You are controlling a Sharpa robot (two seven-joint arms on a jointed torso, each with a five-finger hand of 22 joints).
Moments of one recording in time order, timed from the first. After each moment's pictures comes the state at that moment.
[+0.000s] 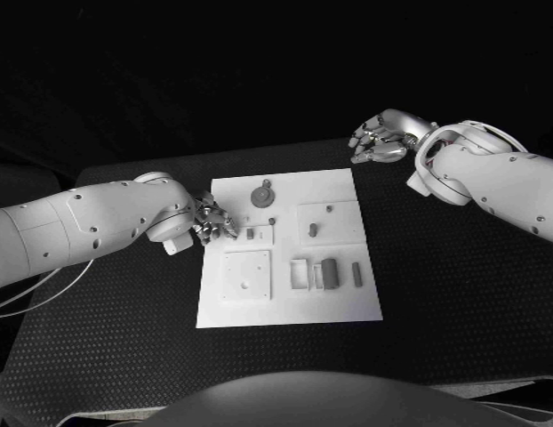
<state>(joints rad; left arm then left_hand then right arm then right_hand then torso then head) 1.27 -0.69 -0.23 1.21 -0.78 0.01 -0.48 0.93 0.01 0.58 -0.24 0.13 1.06 0.03 0.32 0.92 1.32 -0.08 0.78 0.55 1.18 -0.16 1.29 0.46 0.01 1.31 -0.26 0.38 1.31 1.25 -0.63 0.03 1.07 -1.25 -0.20 0.09 1.10 -0.12 0.51 -0.27 0.33 0.84 0.17 0.23 0.60 1.10 0.08 0.20 0.48 1.13 -0.02 1.30 0.81 0.22 1.09 0.00 0.91 1.31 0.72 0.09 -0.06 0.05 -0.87</state>
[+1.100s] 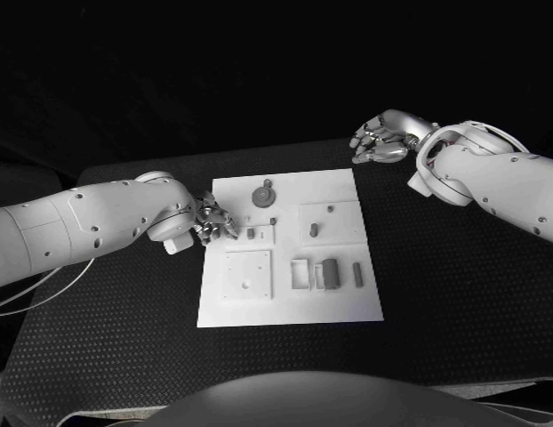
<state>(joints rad) 1.27 -0.69 -0.23 1.21 -0.78 0.01 -0.49 0.93 0.01 0.58 -0.23 0.13 1.06 0.03 0.32 0.91 1.32 -0.08 0.78 0.55 1.18 -0.16 1.29 0.45 0.01 1.31 -0.26 0.38 1.31 1.25 -0.63 0.03 1.07 -1.25 -0.20 0.09 1.10 -0.12 0.51 -0.27 0.33 0.84 0.18 0.23 0.60 1.10 0.08 0.20 0.48 1.13 -0.02 1.30 0.81 0.22 1.10 0.00 0.91 1.31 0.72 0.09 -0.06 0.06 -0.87</state>
